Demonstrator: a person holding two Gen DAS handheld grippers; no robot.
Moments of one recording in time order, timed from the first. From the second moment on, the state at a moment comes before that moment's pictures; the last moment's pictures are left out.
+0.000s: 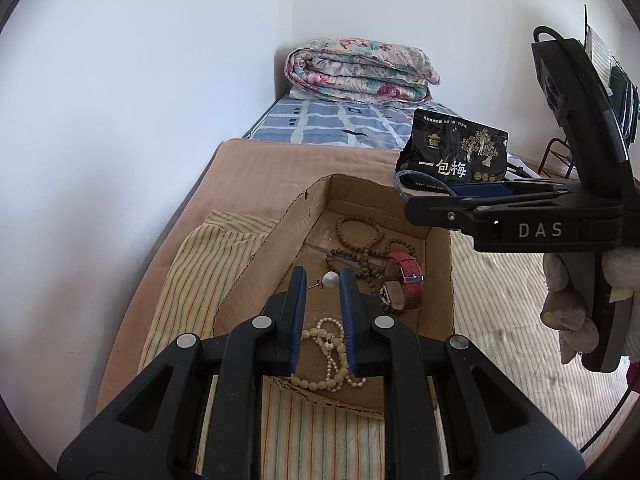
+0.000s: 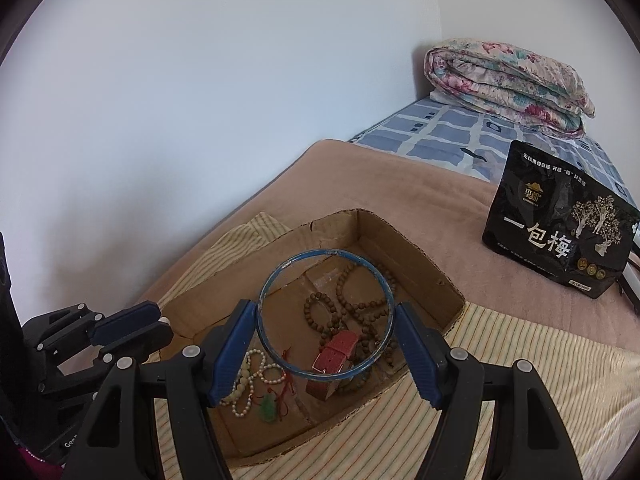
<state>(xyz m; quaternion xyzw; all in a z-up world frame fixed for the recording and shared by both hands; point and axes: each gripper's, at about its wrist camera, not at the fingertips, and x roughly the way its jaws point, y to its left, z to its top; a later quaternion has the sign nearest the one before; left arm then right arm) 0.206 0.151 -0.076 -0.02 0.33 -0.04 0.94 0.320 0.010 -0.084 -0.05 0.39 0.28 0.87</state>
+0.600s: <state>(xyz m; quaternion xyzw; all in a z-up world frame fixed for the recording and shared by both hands) 0.213 0.152 -0.084 -0.02 0.33 -0.03 0.94 0.331 0.008 -0.095 -0.03 0.38 0.26 0.88</state>
